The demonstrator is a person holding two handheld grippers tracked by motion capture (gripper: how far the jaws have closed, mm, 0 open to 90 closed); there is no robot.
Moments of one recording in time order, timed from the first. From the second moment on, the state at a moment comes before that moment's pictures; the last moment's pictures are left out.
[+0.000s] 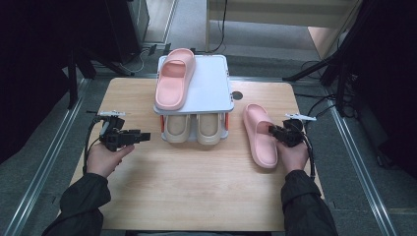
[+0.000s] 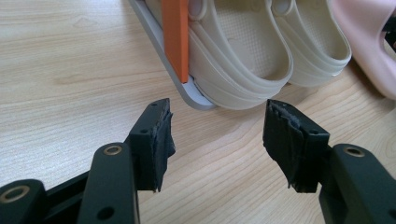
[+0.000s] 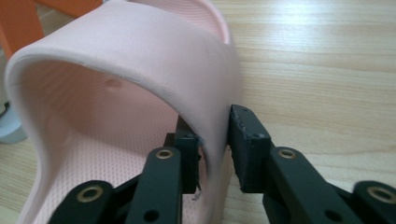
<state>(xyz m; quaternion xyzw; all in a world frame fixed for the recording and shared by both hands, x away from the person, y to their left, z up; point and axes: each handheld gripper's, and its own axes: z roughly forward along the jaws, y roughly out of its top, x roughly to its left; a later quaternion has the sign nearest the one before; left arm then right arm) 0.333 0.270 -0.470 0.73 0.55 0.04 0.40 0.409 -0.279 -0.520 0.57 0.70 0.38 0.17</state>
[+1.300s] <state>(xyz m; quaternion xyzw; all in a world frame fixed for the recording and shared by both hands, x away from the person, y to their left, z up) 0.333 0.266 -0.472 0.73 0.55 0.04 0.40 0.431 -0.277 -0.452 0.62 0.67 0.38 0.15</state>
